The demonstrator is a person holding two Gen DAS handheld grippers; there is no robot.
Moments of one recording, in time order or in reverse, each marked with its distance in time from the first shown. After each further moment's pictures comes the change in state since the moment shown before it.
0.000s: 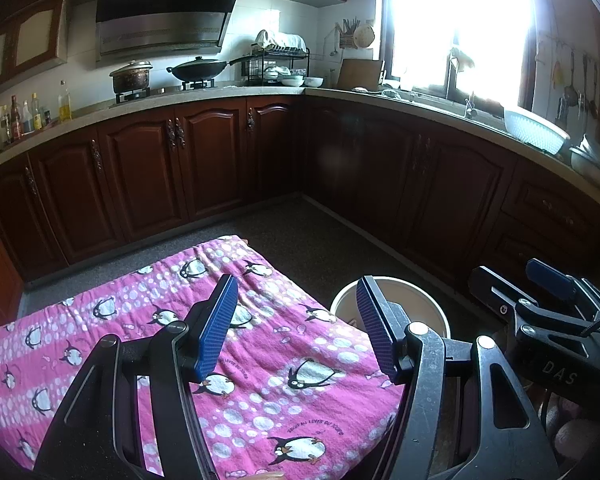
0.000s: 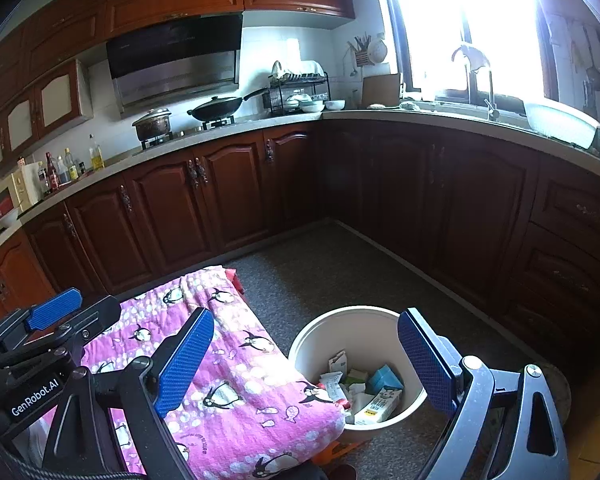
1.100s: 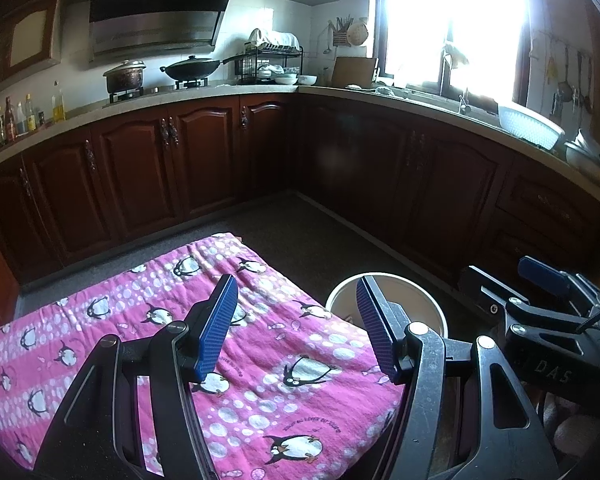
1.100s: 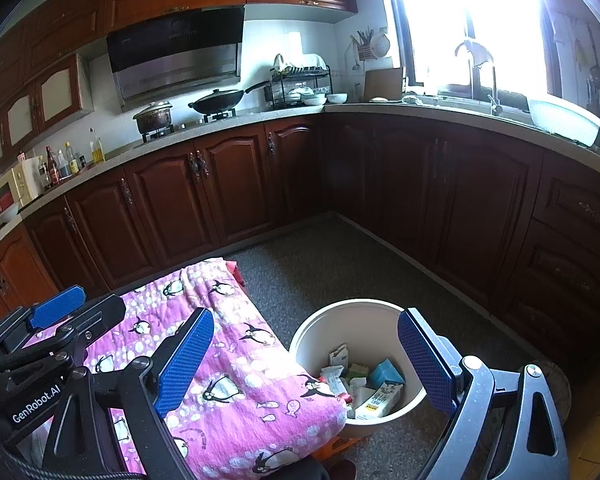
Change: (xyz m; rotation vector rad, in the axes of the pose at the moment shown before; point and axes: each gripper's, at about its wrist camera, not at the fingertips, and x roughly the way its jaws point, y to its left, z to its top) left arm 0.004 0.010 -0.008 0.036 0.007 -0.038; right arm 0.002 -0.002 -0.002 -0.006 0.028 0.006
